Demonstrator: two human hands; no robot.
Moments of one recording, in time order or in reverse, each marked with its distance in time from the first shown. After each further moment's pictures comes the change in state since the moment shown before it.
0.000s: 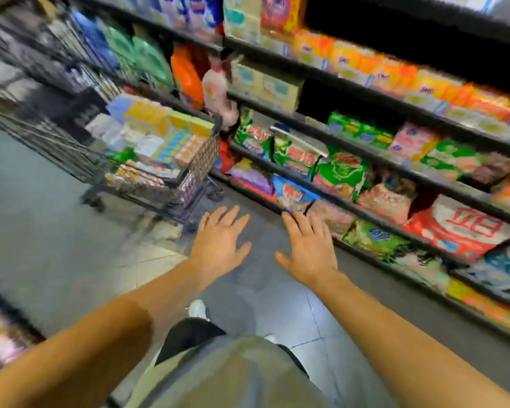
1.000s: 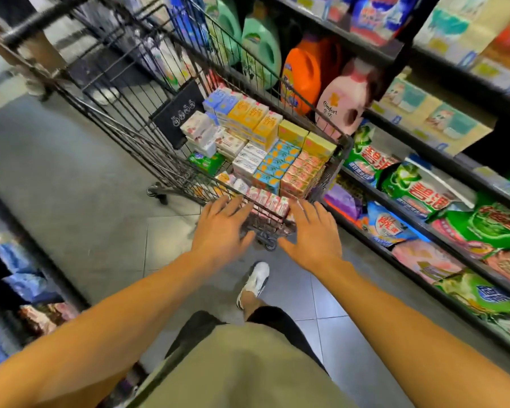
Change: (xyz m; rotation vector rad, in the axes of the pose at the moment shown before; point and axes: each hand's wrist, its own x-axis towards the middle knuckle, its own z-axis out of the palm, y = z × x) left_hand 0.076 -0.395 -0.055 -0.090 0.008 -0.143; right_hand 0.274 -0.323 0.033 0.037 -0.173 -0.099
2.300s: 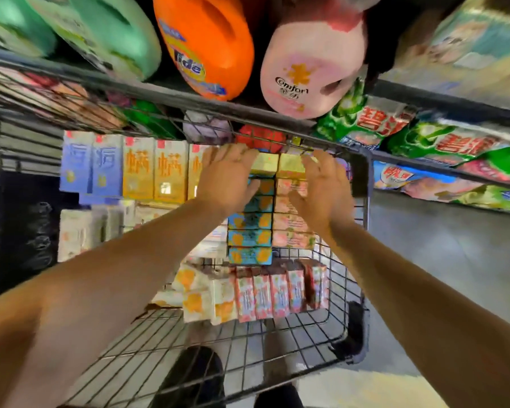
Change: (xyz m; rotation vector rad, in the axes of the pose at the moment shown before) left_hand 0.483 -0.041 0.107 0.037 -0.210 0.518; right_hand 0.352 0.112 0.037 0.224 0.106 0.539
